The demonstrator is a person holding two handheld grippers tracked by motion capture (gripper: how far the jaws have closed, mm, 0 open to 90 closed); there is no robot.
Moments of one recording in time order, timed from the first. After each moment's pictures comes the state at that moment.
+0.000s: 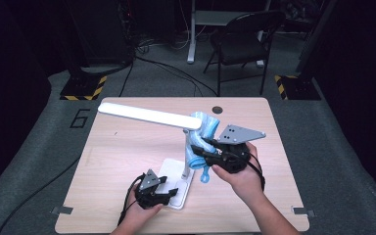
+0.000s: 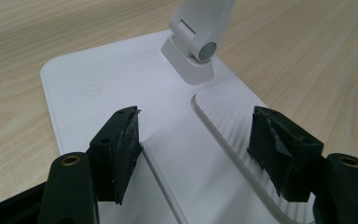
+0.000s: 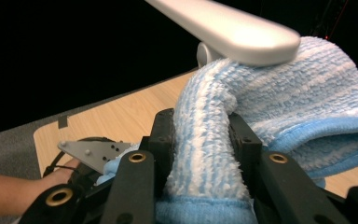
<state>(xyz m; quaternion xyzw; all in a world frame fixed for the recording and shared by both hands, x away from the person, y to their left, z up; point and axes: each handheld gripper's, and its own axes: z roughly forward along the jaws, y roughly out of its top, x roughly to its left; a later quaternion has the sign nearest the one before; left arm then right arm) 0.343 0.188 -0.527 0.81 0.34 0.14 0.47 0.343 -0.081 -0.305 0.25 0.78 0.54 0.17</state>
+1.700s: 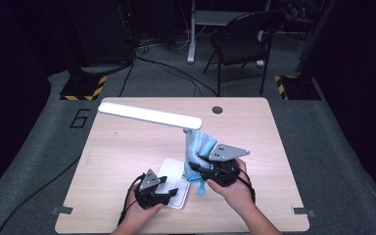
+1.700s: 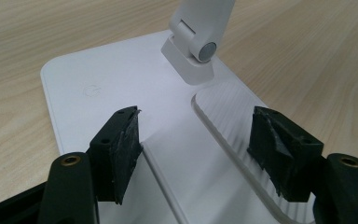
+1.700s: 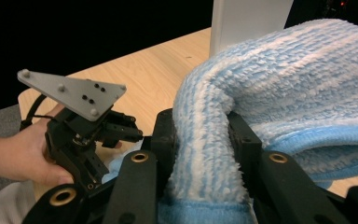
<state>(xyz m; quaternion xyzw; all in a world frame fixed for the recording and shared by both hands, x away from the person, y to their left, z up) 0.343 0.188 -0.527 0.81 0.34 0.14 0.47 0.348 -0.073 -0.385 0.27 0.81 0.51 0.15</state>
